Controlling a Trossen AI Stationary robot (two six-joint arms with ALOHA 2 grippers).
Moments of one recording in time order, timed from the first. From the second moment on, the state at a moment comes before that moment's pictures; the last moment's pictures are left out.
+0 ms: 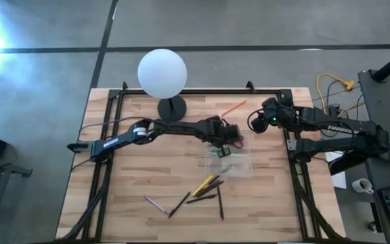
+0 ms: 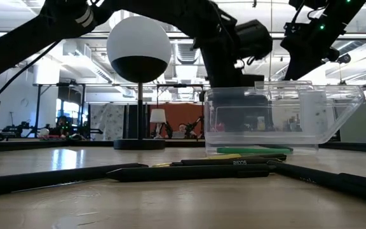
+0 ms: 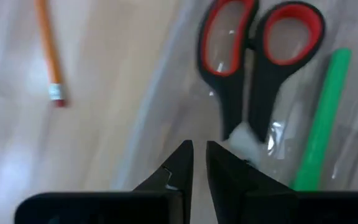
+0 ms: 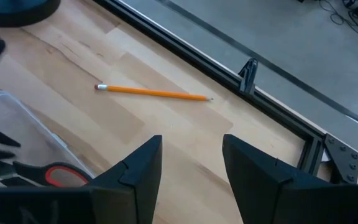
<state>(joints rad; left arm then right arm) 0.07 2.46 2.23 -0.90 -0.31 -0.14 -0.27 0.89 0.78 -0.81 0.58 0.45</state>
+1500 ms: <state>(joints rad) 0.07 1.57 1.15 0.00 -0.29 -0.46 -0.26 0.49 0.67 -0.58 -0.01 0.46</state>
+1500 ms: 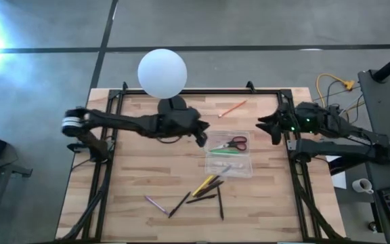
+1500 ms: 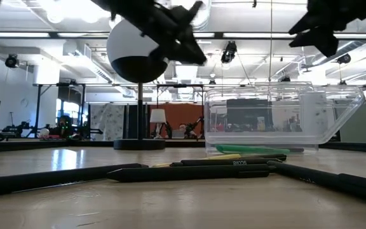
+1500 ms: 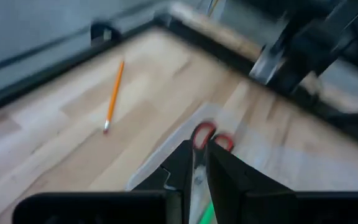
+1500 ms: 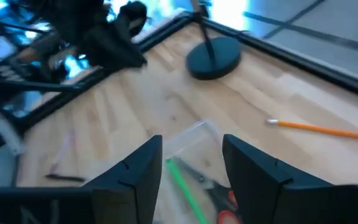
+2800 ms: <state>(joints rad) 0.03 1.42 0.95 0.14 -0.40 -0.52 -0.26 0.21 0.10 0.05 -0.29 0.62</state>
